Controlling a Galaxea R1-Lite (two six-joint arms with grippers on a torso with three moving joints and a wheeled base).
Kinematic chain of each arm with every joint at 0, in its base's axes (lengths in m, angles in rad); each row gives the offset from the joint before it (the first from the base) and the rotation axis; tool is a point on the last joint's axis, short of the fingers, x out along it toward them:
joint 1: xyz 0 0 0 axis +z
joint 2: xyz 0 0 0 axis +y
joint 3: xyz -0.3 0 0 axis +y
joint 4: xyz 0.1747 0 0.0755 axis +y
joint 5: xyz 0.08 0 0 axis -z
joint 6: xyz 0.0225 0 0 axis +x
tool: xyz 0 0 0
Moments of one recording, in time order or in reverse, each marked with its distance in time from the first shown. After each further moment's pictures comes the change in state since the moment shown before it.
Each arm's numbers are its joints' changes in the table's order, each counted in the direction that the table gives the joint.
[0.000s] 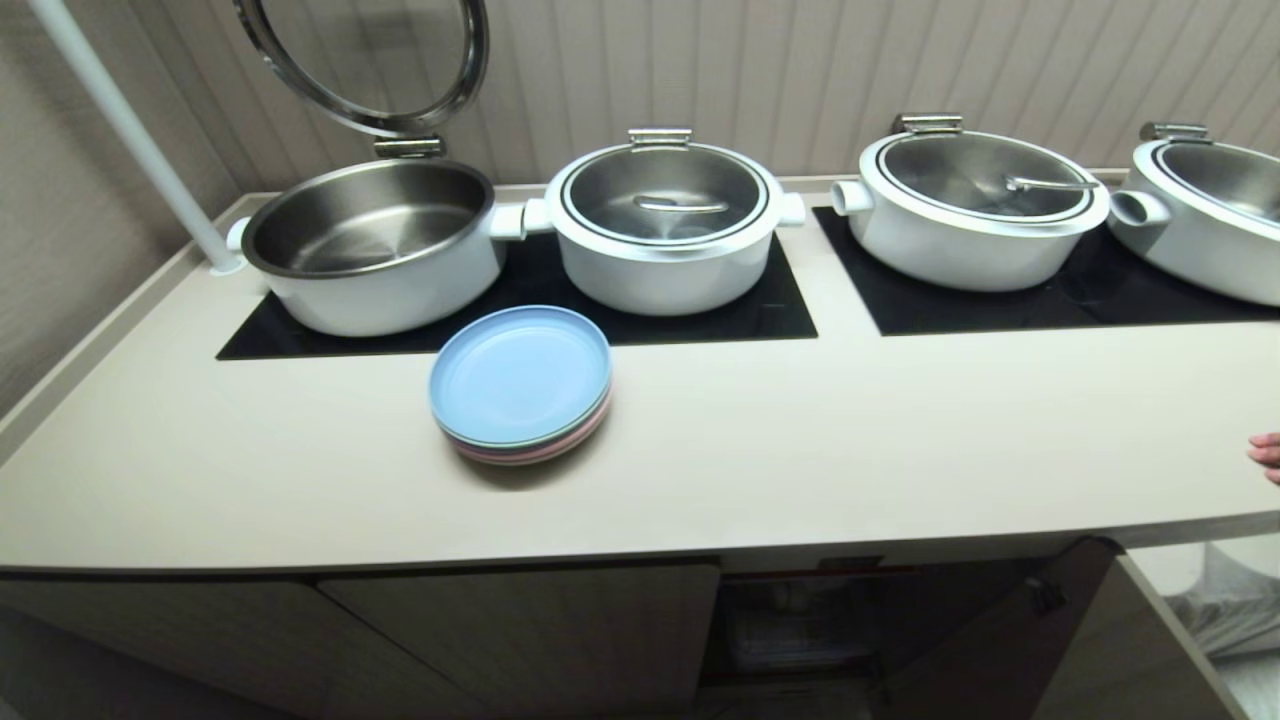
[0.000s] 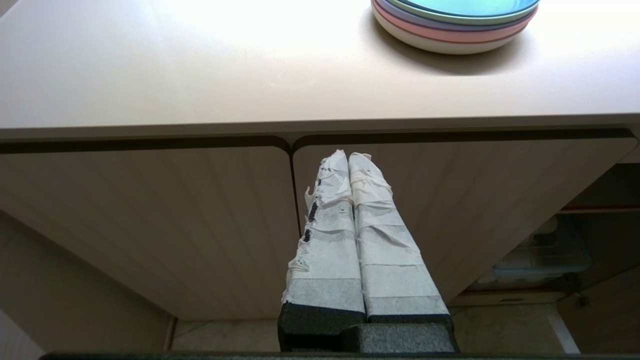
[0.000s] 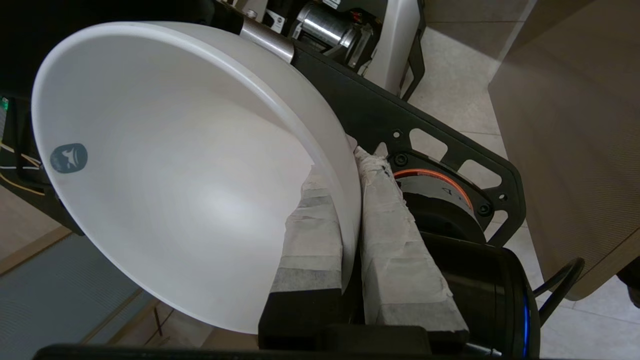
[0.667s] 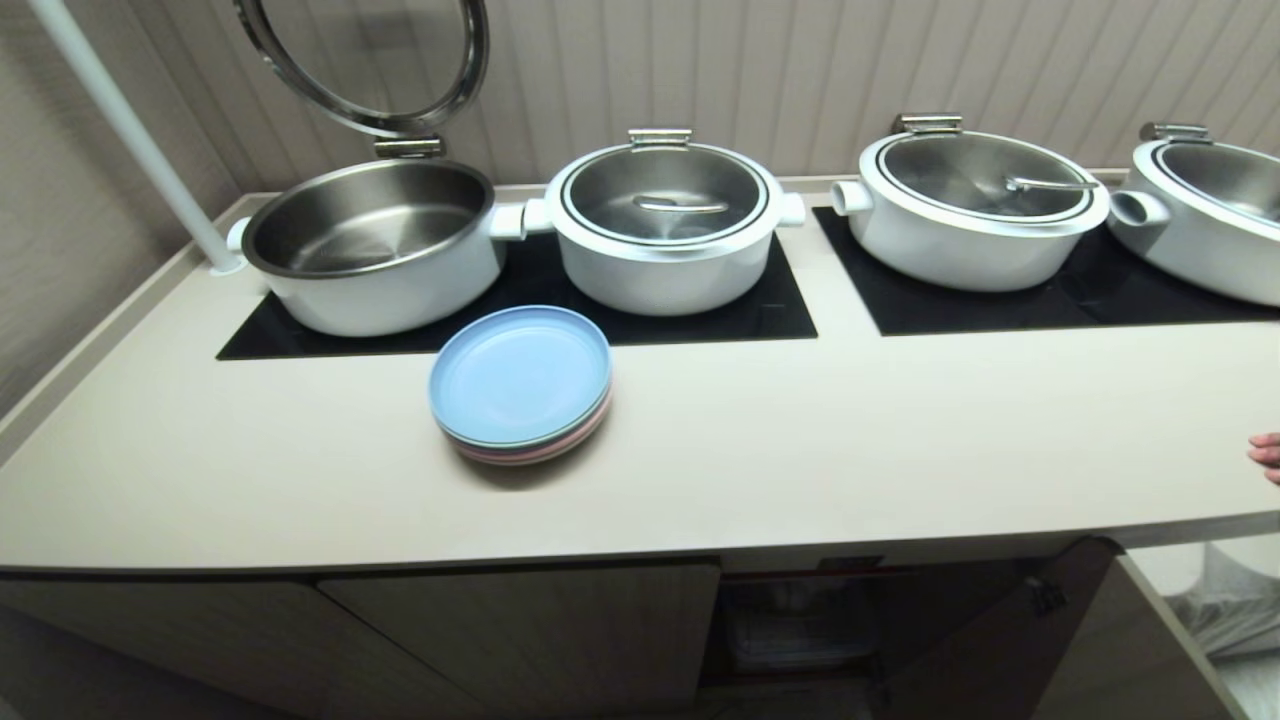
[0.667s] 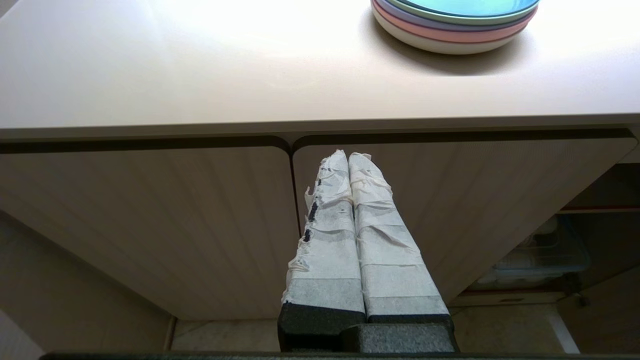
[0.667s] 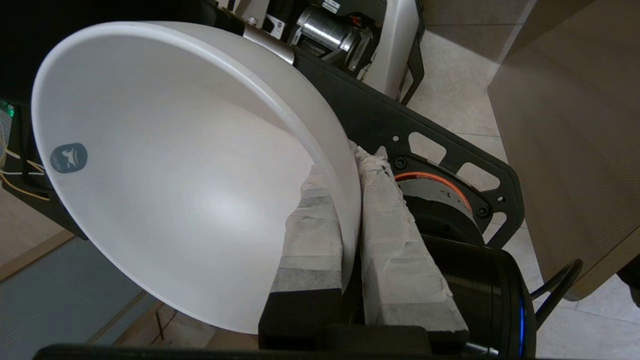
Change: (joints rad) left arm 0.000 0.000 0.000 0.000 0.000 0.000; right arm -0.005 0.007 -0.013 0.000 0.000 0.005
